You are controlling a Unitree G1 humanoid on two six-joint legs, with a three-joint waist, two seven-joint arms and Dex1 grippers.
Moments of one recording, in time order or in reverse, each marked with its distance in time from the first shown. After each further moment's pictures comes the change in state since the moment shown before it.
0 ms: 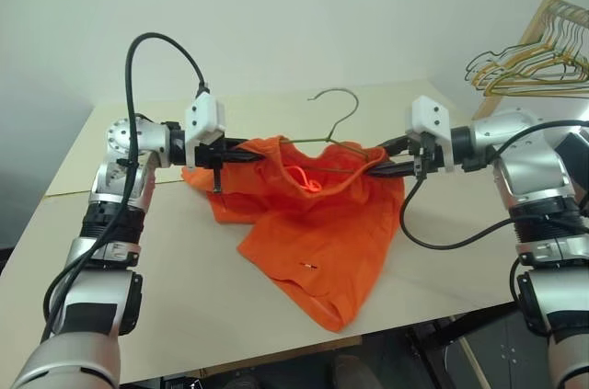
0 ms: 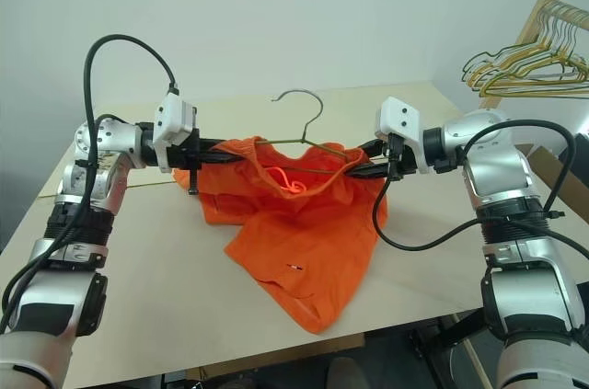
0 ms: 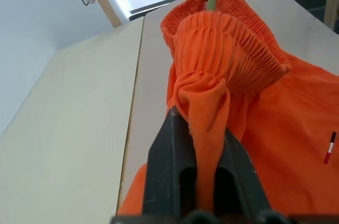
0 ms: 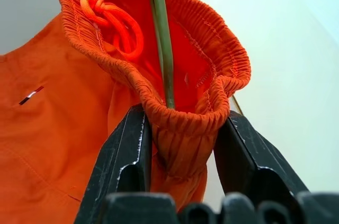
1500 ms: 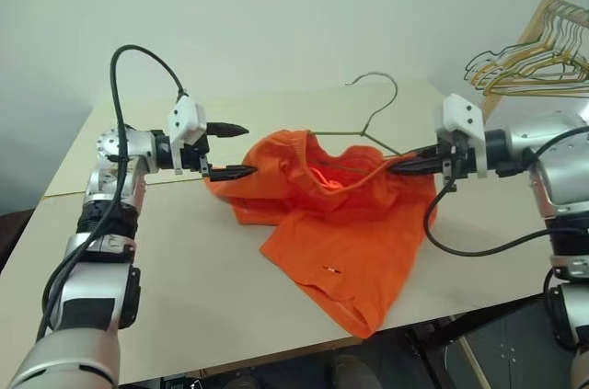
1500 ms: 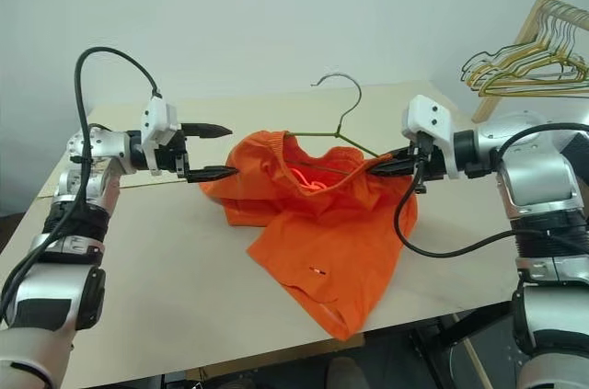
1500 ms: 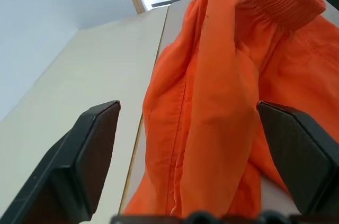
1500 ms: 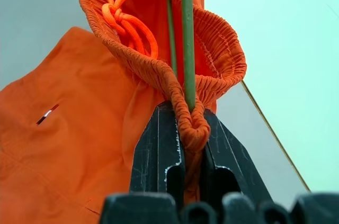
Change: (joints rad) left arm -0.035 -0.018 0.066 0.253 -0.020 -0.124 -0.010; right arm 0.110 -0.164 -0.095 -0.198 0.080 0.218 -0.006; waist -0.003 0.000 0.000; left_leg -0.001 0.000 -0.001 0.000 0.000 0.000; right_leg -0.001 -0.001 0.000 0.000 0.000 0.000
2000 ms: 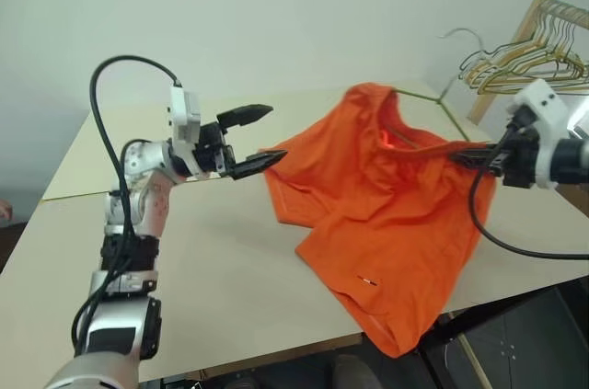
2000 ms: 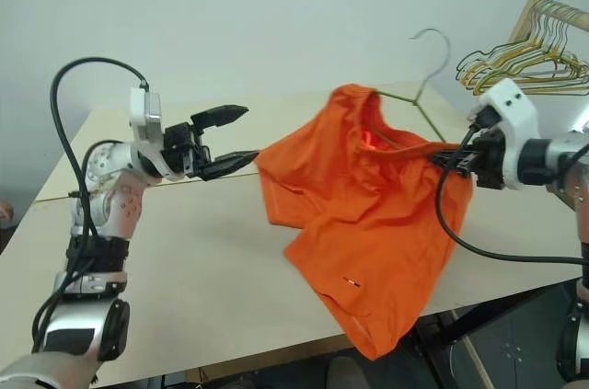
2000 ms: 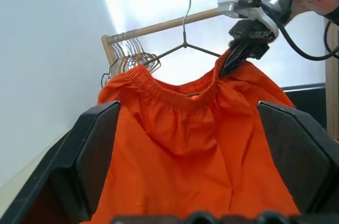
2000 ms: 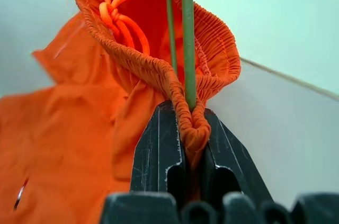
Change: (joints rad) left arm 0.273 -0.154 0.096 -0.589 -0.259 0.284 0.249; right arm 0.209 -0.121 -0.369 -0.320 0.096 0.807 -0.460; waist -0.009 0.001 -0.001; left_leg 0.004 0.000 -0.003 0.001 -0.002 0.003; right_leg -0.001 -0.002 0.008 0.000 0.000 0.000
